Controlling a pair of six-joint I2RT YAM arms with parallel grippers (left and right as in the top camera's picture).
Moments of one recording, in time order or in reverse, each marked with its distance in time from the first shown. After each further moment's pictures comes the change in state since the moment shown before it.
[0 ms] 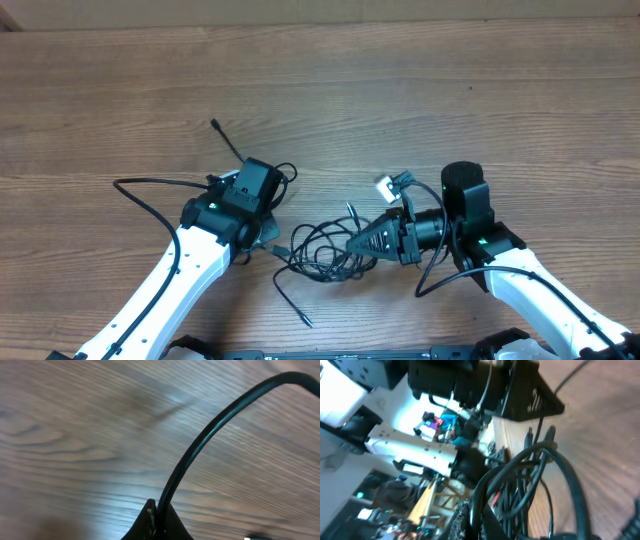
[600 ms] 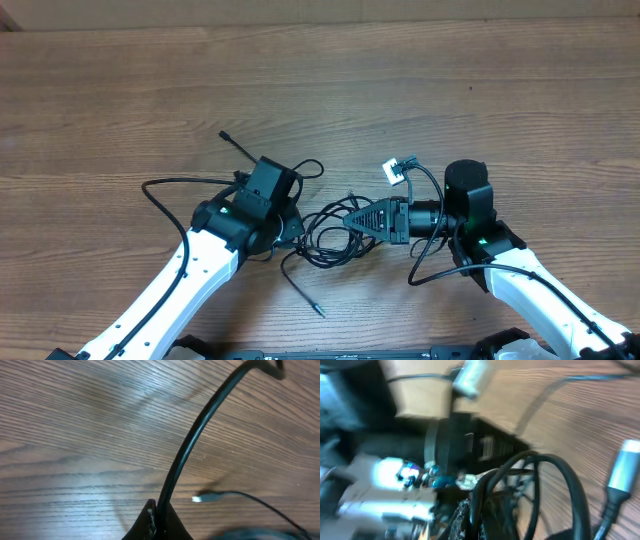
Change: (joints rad) left arm -0.081 0.000 -0.001 0.124 0.198 -0.023; right arm 0.000 0.000 0.000 -0.003 0.277 0.249
